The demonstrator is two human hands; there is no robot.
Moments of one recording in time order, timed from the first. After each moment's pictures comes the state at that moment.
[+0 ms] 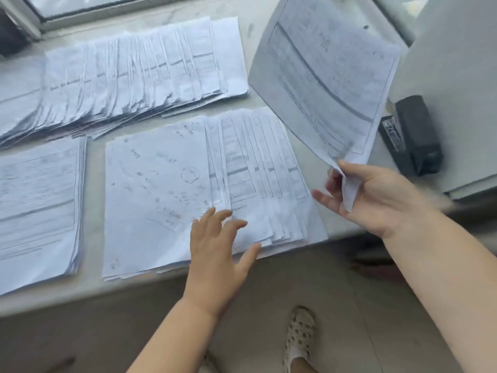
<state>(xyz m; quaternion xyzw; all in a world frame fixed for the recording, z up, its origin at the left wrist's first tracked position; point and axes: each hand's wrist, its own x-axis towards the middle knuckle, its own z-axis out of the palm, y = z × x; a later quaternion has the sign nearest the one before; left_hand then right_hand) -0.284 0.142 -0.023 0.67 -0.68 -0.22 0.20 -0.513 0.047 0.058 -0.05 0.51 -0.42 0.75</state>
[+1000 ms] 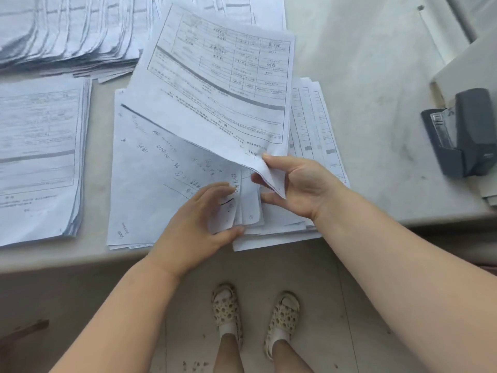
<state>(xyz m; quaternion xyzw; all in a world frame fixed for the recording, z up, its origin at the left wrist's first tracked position) -0.201 0.130 -0.037 0.63 -0.65 -0.36 0.22 -0.381 0.036 0.004 -0.17 0.51 -0.25 0.81</state>
